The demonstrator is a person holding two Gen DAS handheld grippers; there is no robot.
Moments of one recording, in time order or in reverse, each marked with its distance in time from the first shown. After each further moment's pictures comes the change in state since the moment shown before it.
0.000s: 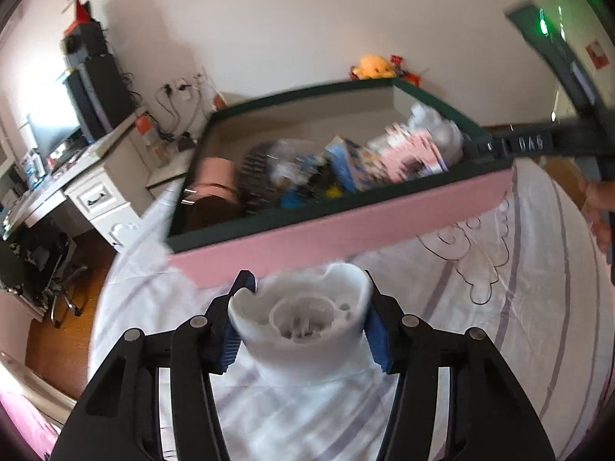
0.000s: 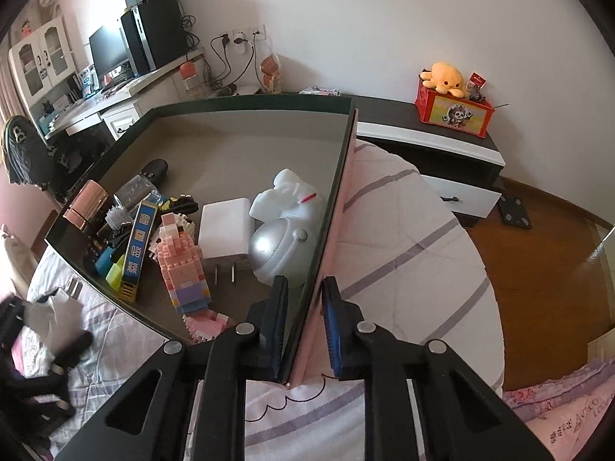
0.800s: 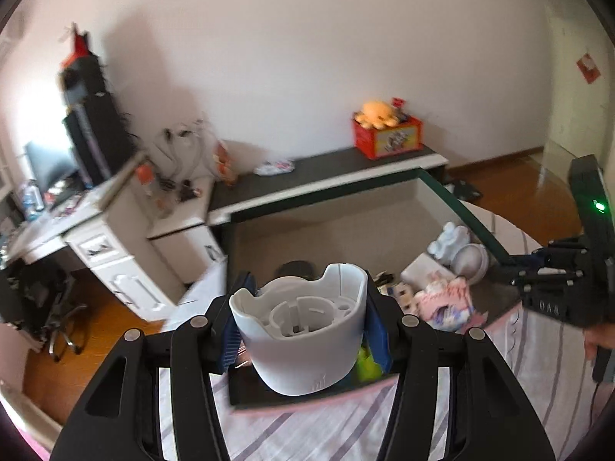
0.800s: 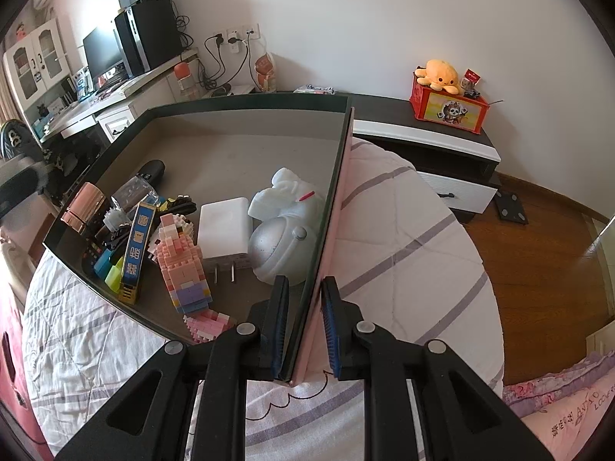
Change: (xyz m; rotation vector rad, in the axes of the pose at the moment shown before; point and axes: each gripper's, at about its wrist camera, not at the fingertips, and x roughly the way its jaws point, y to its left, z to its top) left arm 0.012 0.031 0.108 0.027 -0.110 -0.043; right arm -0.001 0.000 0.004 0.016 0.007 -0.014
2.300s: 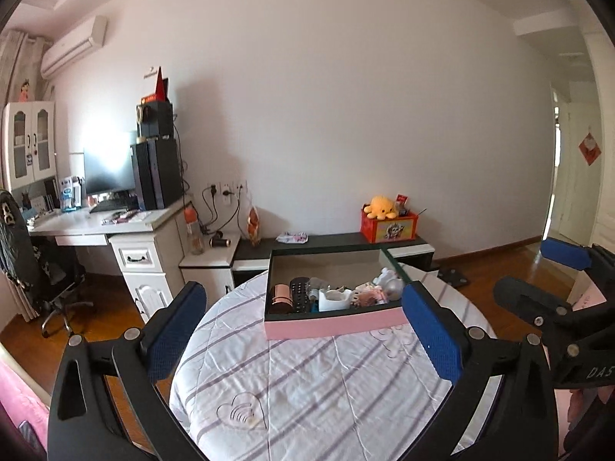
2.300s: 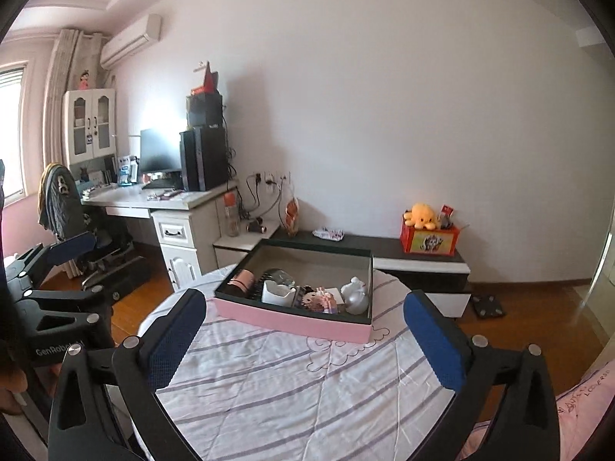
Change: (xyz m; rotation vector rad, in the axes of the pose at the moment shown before) left arm -0.287 -0.009 -0.101 -0.181 -0.366 0.063; right arm -0.285 0.135 -0.122 -0.068 -0.568 -0.038
